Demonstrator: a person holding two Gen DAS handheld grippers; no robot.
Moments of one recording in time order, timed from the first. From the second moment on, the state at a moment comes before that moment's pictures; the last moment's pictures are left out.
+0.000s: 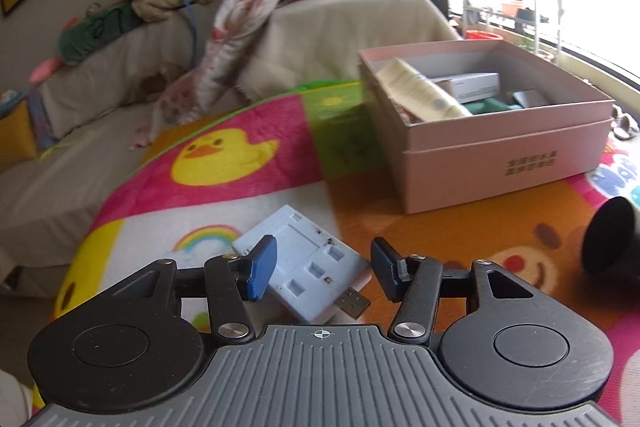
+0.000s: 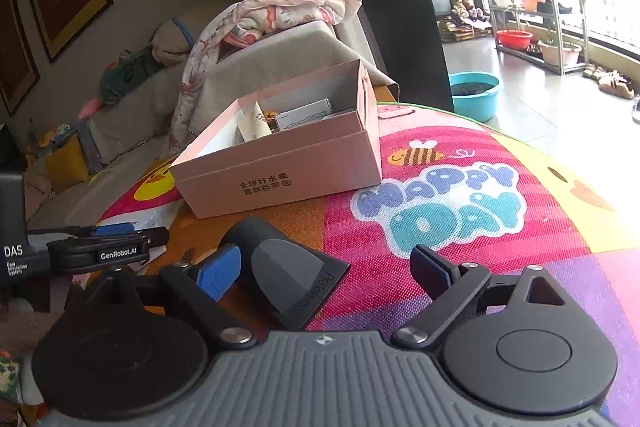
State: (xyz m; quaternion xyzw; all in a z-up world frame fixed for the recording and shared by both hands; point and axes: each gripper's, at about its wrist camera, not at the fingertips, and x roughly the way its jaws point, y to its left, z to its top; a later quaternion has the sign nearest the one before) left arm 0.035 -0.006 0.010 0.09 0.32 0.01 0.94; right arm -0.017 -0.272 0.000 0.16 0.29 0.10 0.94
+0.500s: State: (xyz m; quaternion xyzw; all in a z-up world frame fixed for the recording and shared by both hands) left arm 0.031 0.057 0.023 -0.12 0.35 0.04 0.93; right arm -0.010 -0.278 -0.005 0.18 0.31 0.10 0.93
